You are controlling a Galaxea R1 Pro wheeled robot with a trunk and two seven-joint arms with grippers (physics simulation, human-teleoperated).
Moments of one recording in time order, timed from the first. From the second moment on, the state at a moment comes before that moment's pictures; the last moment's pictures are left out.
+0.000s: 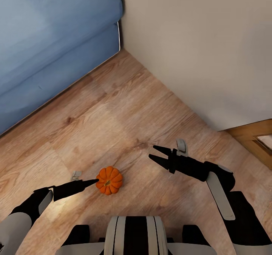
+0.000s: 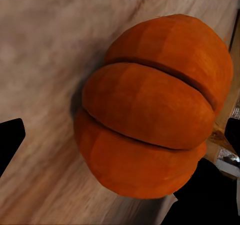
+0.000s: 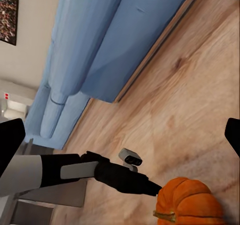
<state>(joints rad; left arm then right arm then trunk) -0.73 0.29 0.00 -0.40 0.31 0.32 -1.18 -0.48 -0.13 0.06 -1.62 -0.57 0.63 0.95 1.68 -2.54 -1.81</state>
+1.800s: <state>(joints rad) -0.76 0.24 0.00 -0.35 0.27 0.33 -1.17 -0.48 -0.13 0.00 -1.62 -0.57 0.63 0.99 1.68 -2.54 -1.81</state>
